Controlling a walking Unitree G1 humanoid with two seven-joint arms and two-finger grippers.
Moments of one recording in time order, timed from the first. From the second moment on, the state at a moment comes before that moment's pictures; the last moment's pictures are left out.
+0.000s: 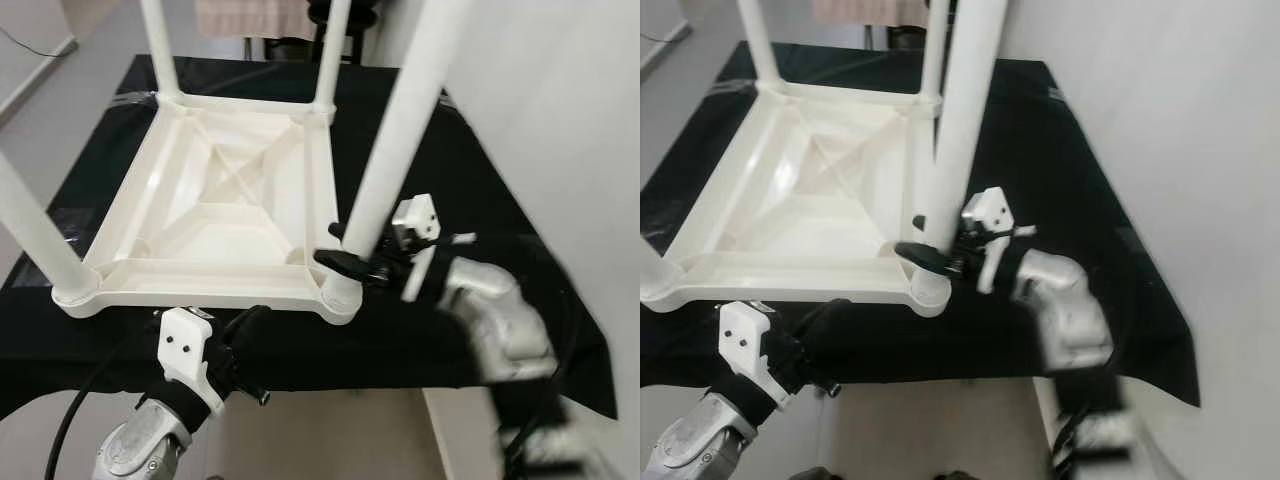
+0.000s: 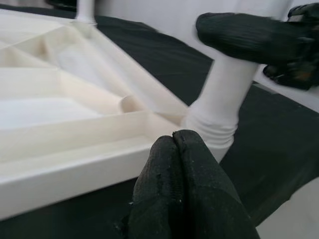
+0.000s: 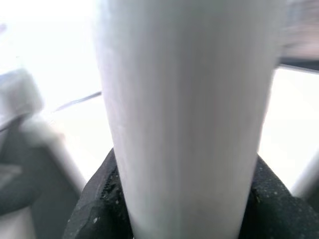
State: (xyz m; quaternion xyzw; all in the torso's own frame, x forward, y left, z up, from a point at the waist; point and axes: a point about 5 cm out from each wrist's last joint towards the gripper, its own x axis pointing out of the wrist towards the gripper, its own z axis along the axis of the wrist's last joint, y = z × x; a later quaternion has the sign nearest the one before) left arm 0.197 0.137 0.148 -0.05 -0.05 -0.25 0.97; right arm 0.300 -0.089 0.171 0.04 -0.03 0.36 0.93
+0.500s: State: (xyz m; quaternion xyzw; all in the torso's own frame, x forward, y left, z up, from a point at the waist) left arm 0.198 0.135 0.149 -0.05 -0.05 -0.25 0.96; right arm 0.292 -0.074 0.153 0.02 0.05 0.34 0.94
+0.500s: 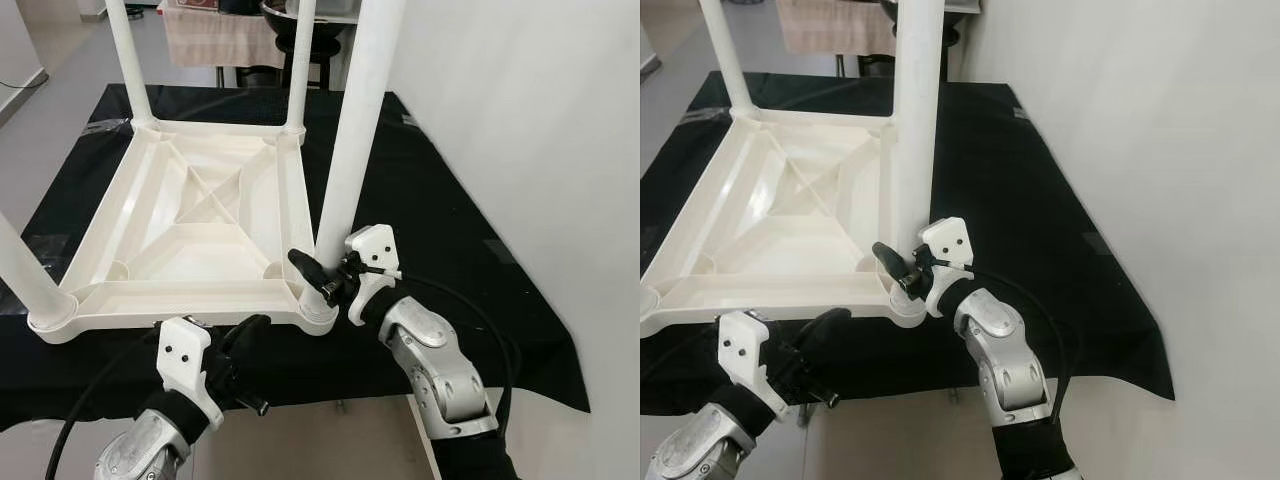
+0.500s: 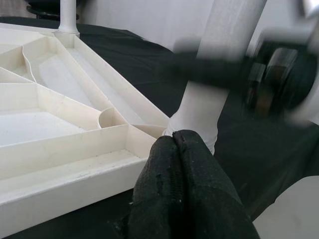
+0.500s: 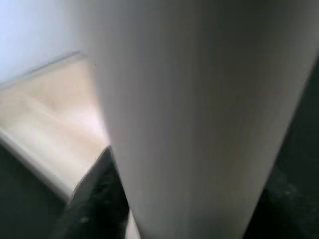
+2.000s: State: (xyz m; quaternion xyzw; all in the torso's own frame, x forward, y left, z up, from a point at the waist) left arm 0.192 0.139 0.146 -0.04 -0.04 -0.25 0.97; right arm 0.322 -0.122 0.177 0.02 -0.01 0.40 0.92
